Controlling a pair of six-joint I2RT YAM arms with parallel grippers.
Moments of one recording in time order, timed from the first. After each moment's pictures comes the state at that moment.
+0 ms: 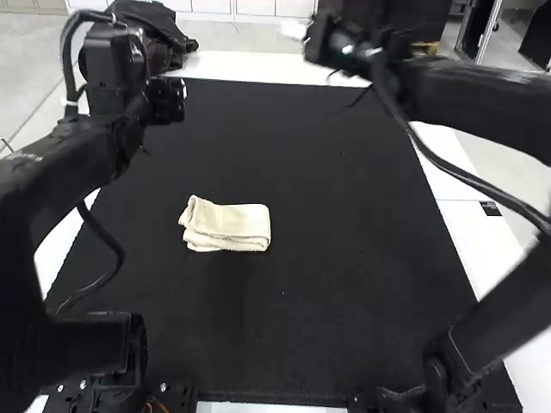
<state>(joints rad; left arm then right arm) 0.08 0.98 0.69 0.09 0.02 -0.02 0.47 1.35 1.10 0.28 -0.49 0.41</state>
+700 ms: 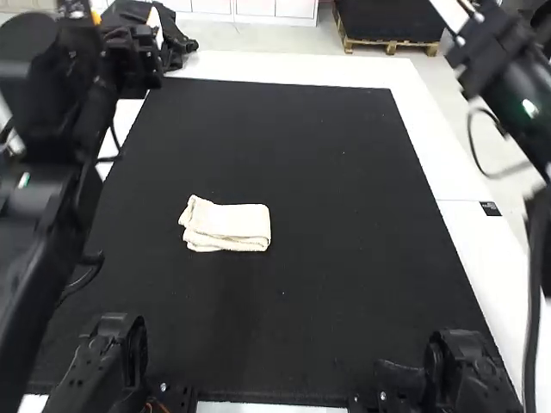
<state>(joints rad) 0.05 0.39 0.64 0.05 0.02 -0.08 0.07 0.32 0.76 0.10 -0.60 0.59</state>
